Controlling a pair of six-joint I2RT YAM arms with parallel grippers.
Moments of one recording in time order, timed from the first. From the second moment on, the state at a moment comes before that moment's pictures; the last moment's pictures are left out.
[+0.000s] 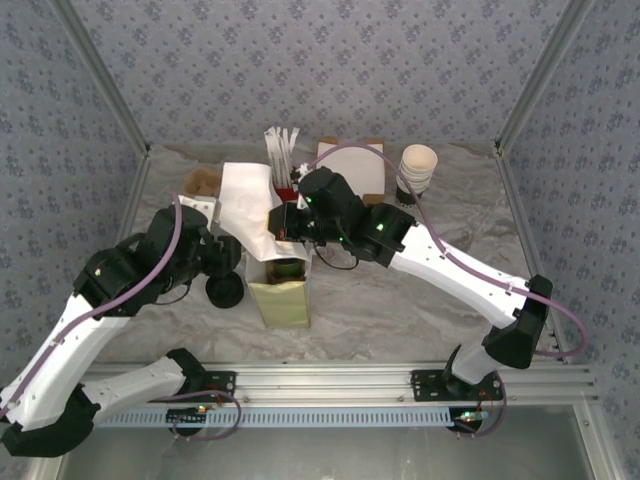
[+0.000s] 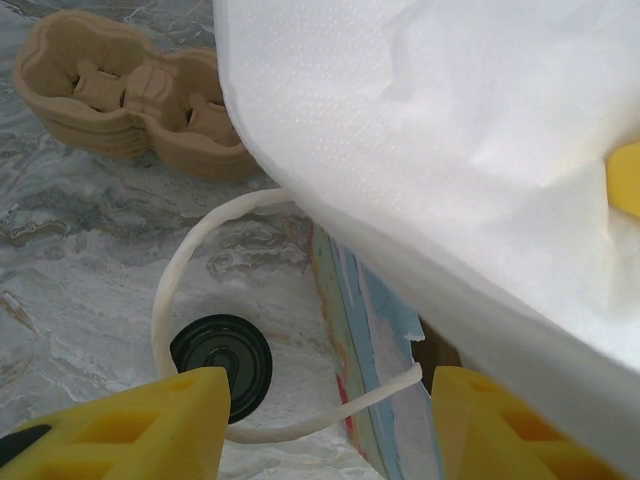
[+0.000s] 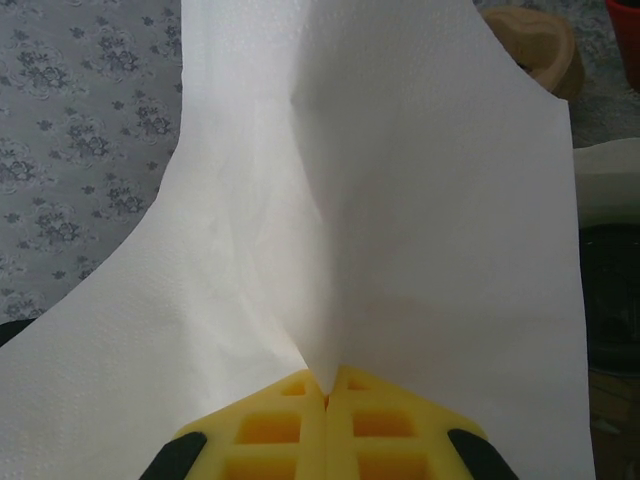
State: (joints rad) left arm -0.76 0.93 1.40 -1.23 -0.30 -0.47; right arm 1.01 1.54 1.63 -0.59 -0.04 0.87
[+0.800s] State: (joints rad) left arm -0.72 0.94 1.36 -1.23 -0.28 -0.47; right arm 1.04 1.54 1.55 -0.67 0.08 0.84
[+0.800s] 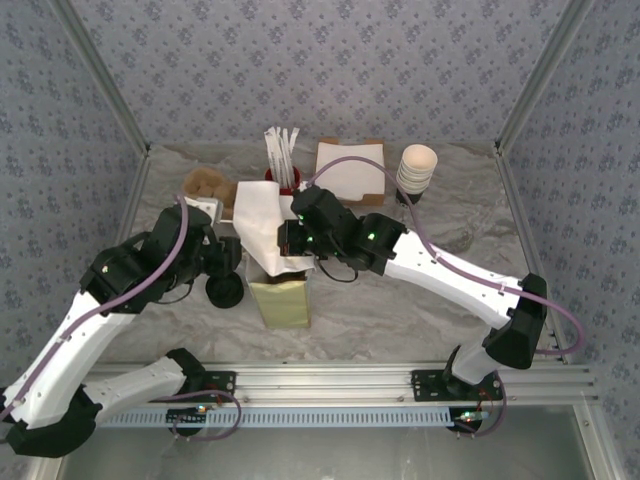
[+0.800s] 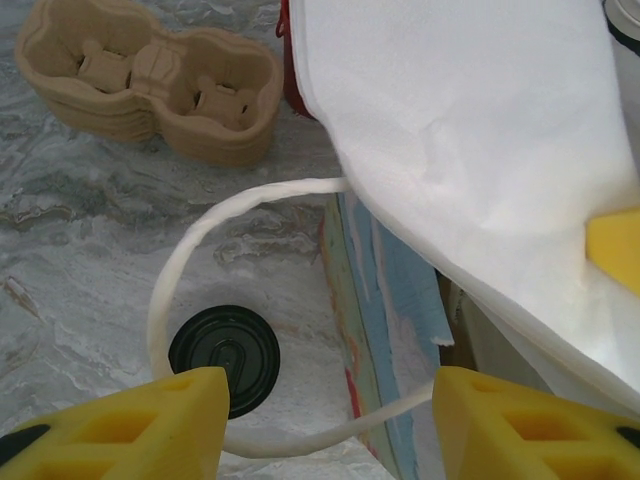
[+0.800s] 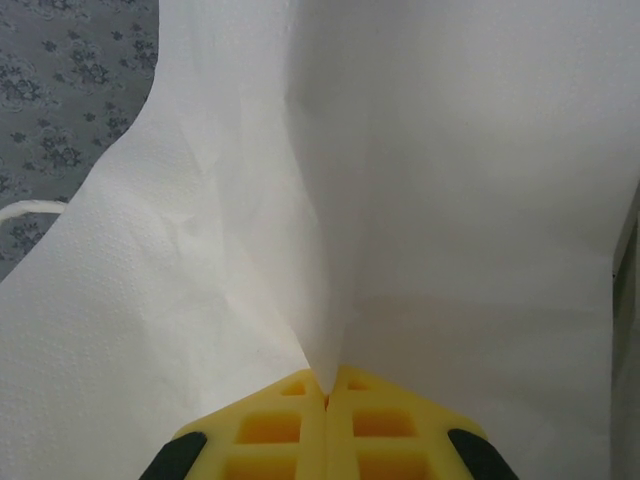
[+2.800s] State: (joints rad) left arm -0.65 1.02 1.26 -1.08 -0.12 -0.48; right arm 1.10 1.70 1.69 -0.96 0.24 0.73
